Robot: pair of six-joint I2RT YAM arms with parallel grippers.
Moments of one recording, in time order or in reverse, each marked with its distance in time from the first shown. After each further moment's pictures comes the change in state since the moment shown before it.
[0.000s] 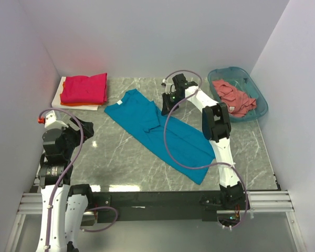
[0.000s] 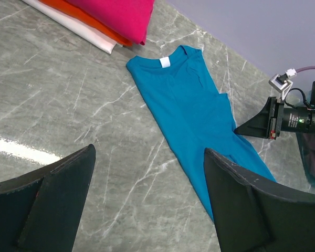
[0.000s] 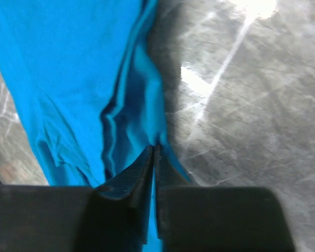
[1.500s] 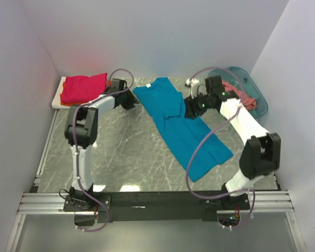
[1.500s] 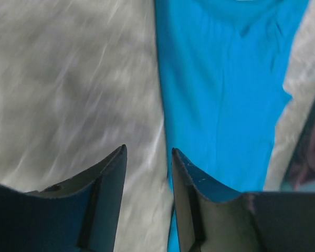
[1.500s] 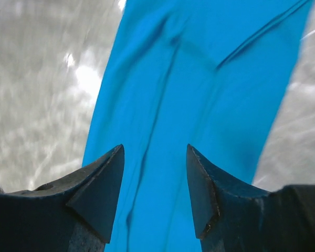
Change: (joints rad) left arm -0.352 1.601 0.796 0.332 0.112 -0.354; right arm -0.130 -0.822 -0.687 0.087 0.109 -0.346
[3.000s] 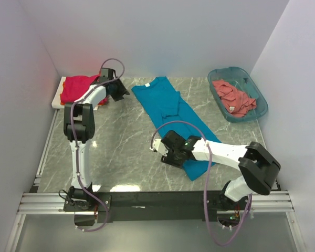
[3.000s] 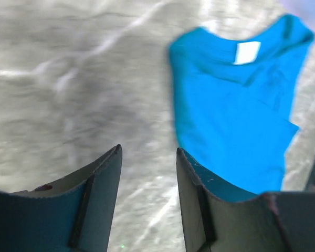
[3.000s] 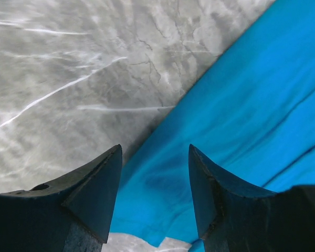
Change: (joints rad) left arm 0.125 0.185 0.361 -0.233 0.020 0.178; right arm 0.702 -0.183 -0.587 0.134 0.558 -0.074
